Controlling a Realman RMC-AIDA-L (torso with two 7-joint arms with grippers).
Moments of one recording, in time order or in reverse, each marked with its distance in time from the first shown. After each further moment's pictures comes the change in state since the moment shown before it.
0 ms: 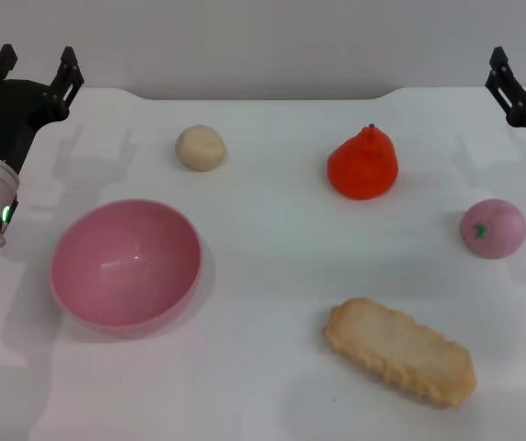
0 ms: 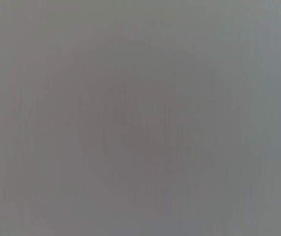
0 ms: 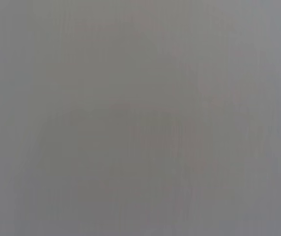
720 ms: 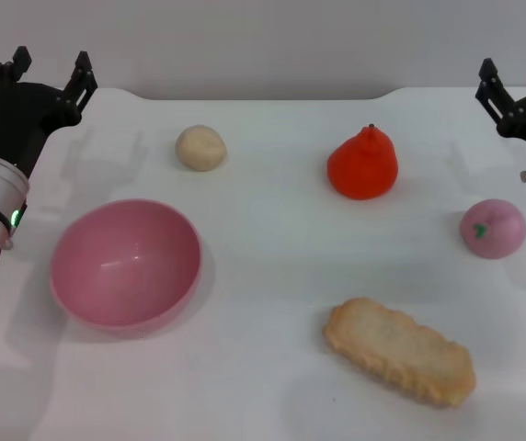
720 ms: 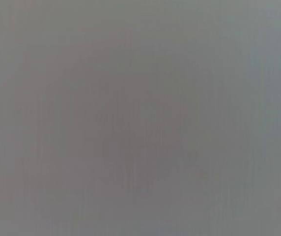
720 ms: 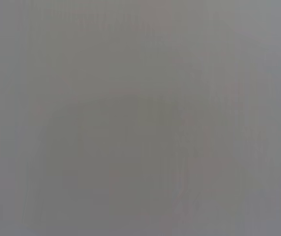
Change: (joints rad) left arm 0.005 0.003 0.040 0.012 -0.001 -0.003 0.001; right arm -0.008 0.003 -0.028 0.002 0.000 0.010 0.034
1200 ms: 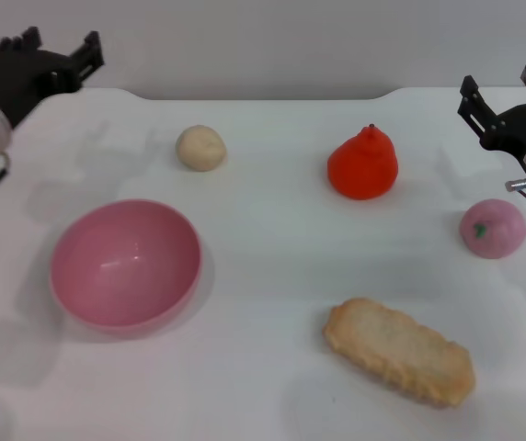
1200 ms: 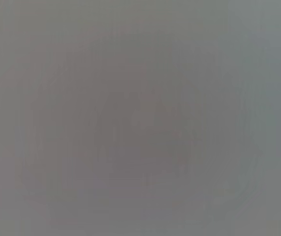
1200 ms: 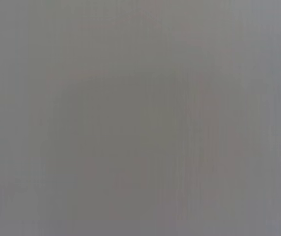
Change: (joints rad) left arm 0.250 0.114 -0.116 0.830 0.109 -0.838 0.020; right arm -0.001 -0.004 -0.034 -0.018 0.000 0.070 0.040
